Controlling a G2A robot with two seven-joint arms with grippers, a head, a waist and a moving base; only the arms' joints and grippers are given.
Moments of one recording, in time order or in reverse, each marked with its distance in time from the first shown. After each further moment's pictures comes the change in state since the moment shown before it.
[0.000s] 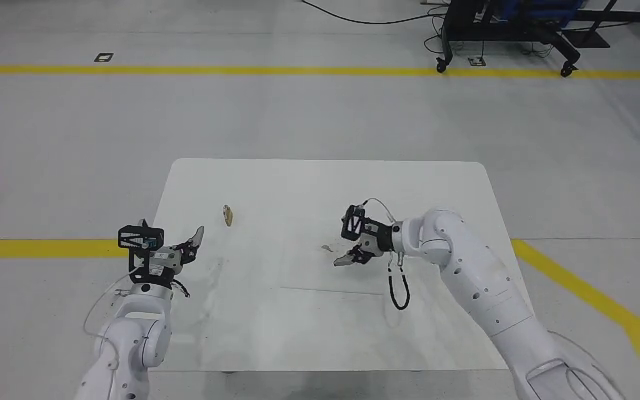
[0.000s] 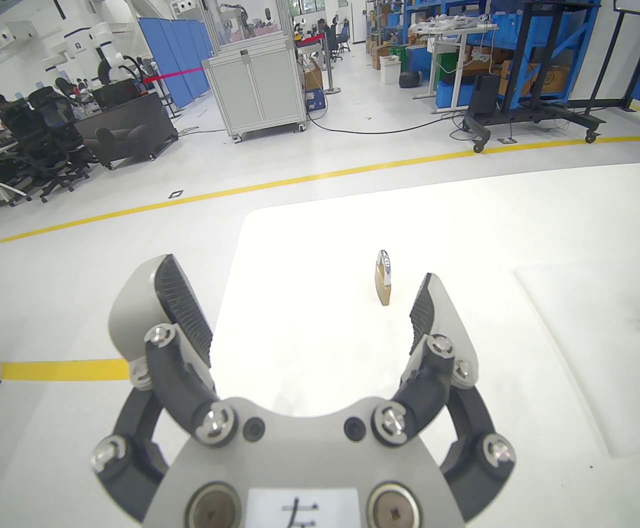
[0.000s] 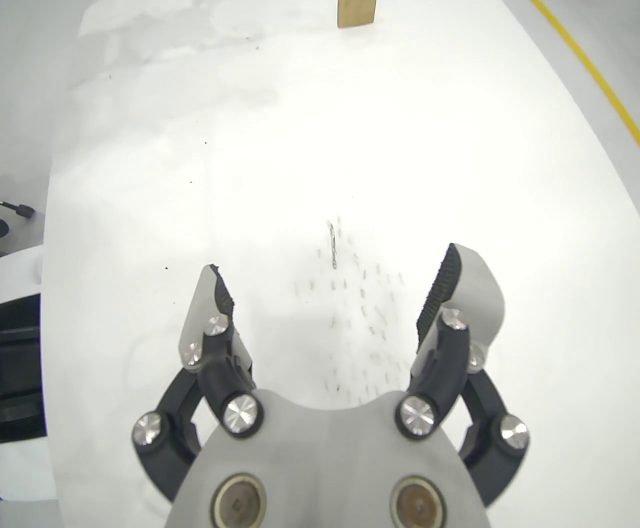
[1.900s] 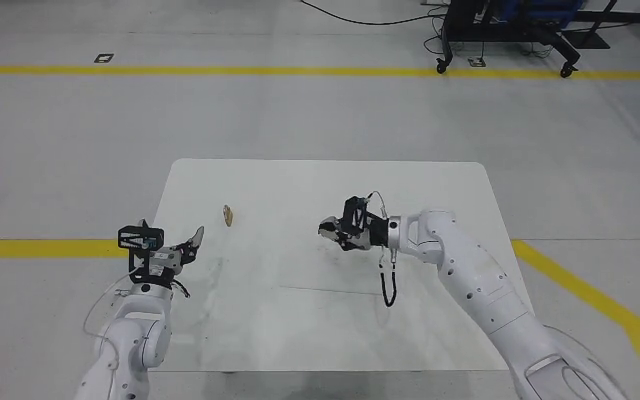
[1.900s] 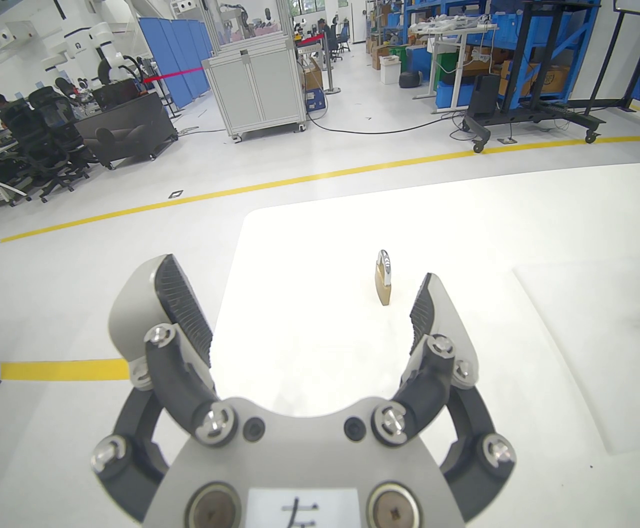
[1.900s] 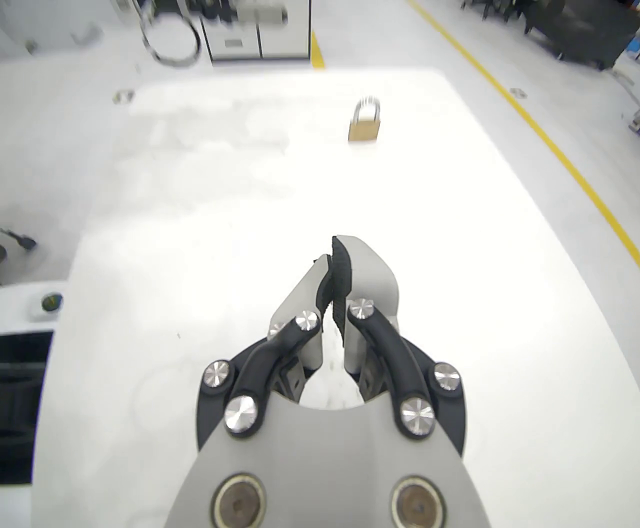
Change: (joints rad) left arm 0.000 0.000 0.000 0.000 0.000 0.000 0.000; right arm -0.005 0.008 -0.021 0.001 -0.042 -0.060 -0.534
